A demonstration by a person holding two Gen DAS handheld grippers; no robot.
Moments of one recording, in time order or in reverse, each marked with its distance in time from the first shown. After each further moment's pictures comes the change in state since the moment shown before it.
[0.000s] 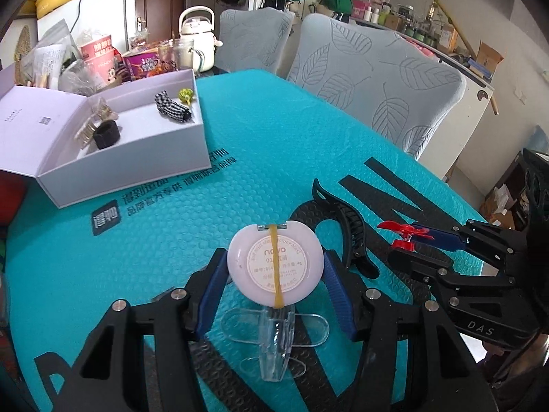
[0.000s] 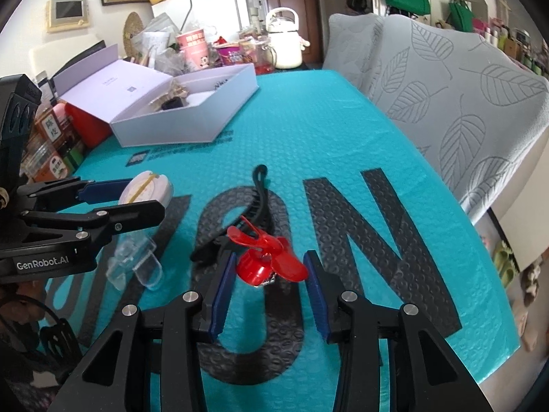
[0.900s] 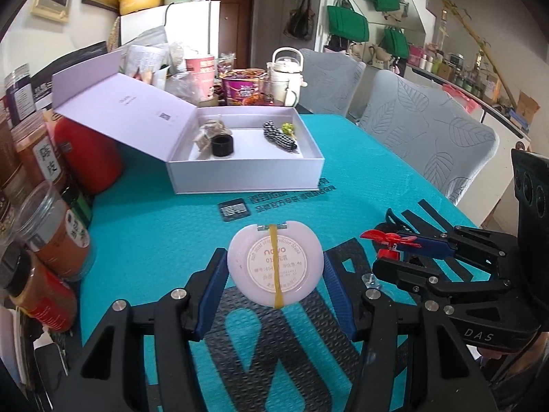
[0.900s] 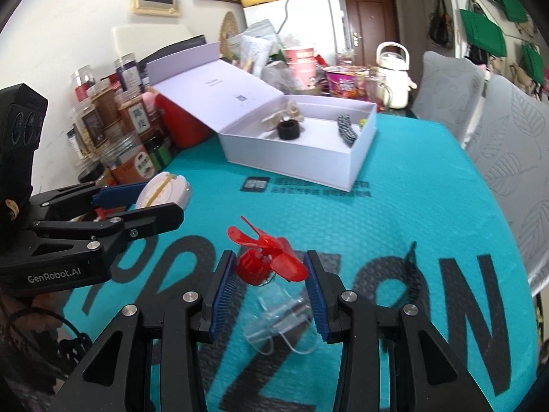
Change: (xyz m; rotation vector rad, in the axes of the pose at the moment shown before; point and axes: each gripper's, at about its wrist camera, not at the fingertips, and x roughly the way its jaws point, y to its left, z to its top) left arm -0.093 0.073 -0.033 -0.162 -0.149 0.194; right arm -0.002 0.112 0.038 -0.204 -0.056 0.260
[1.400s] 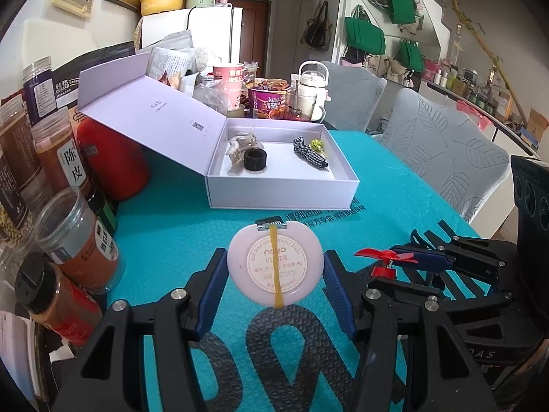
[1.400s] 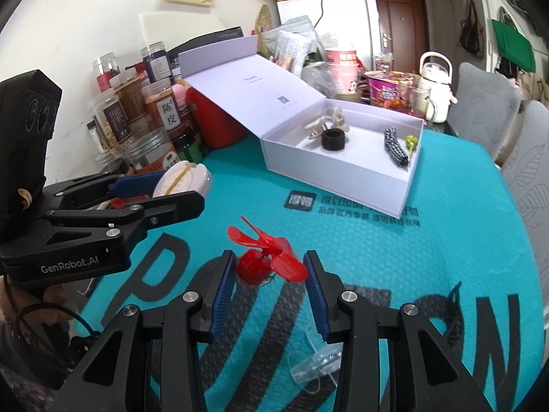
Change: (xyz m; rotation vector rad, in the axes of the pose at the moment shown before) left arm -0.004 0.041 0.017 -0.039 -0.038 0.032; right arm 0.025 0.034 0.030 -0.070 0.024 0.081
